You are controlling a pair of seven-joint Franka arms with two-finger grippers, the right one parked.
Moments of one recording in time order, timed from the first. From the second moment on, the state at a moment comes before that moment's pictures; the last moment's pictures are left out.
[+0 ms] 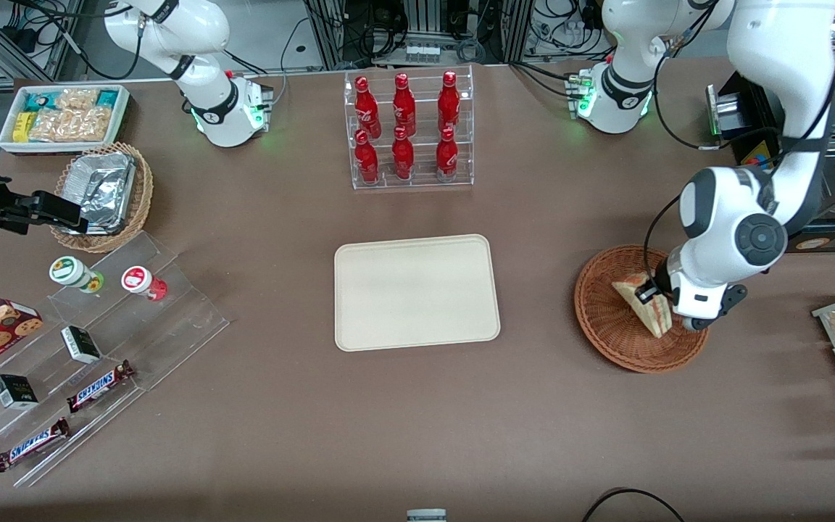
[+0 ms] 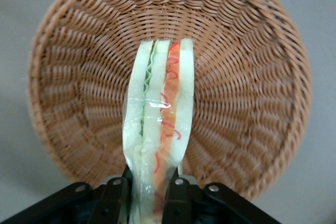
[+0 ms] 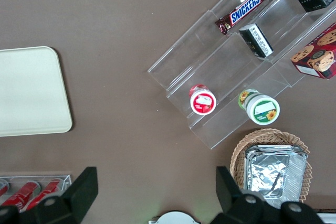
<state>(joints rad) -0.01 0.25 -0.09 -2.04 0.00 2.15 -0.67</state>
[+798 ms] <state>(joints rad) -0.07 0.33 -0.41 -1.87 0.00 2.05 -0.63</state>
